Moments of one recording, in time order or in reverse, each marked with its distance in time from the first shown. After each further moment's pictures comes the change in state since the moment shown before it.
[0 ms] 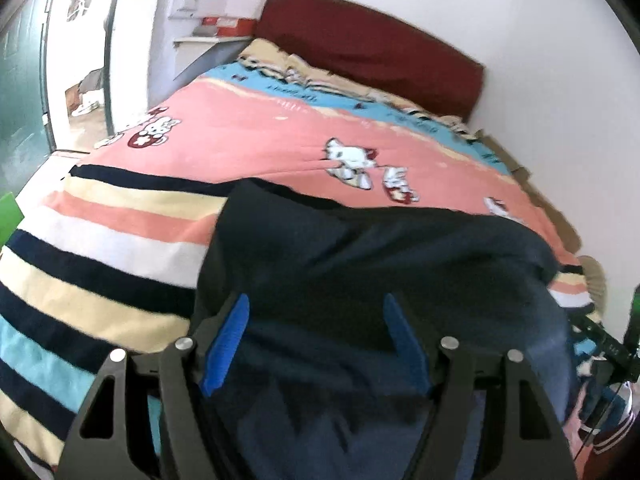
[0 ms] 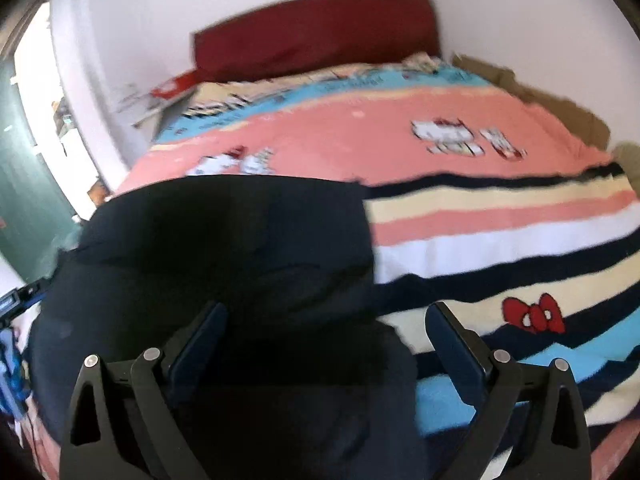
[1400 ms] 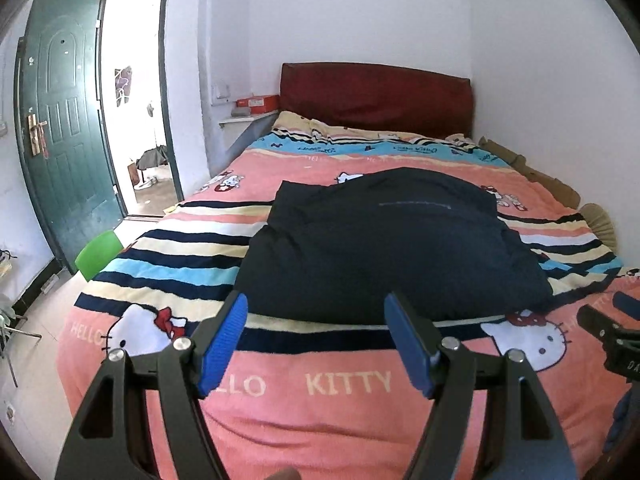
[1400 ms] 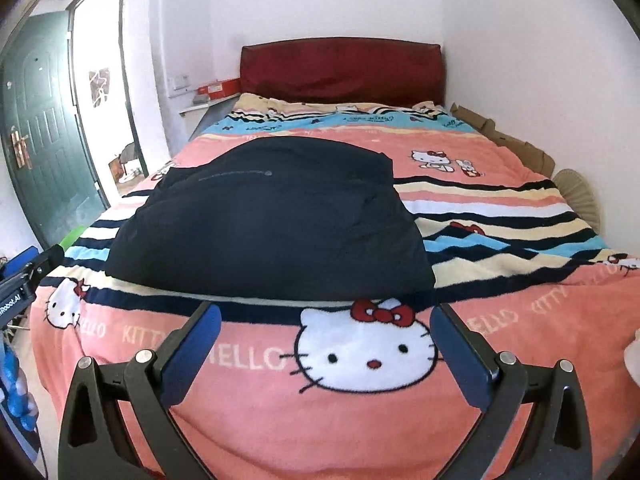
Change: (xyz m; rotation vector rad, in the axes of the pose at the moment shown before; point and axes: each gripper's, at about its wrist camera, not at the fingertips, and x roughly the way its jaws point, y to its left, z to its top) left arm -0.253 -0.116 -0.183 0.156 -0.232 0.262; right arm -0.237 0.089 -0.164 -0.129 -0.095 -0.082
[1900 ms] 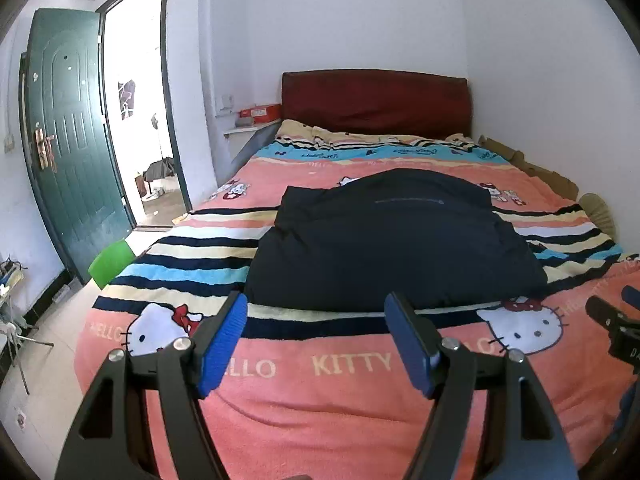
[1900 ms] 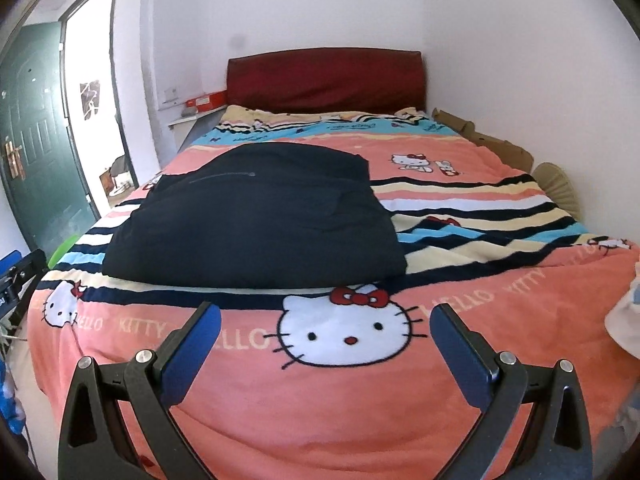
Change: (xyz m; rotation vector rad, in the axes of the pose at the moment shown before) left arm -0.035 -0.011 -0.015 0.036 -0.028 0.034; right arm -0.028 -0.018 -0.023 0.038 -0.043 -0.045
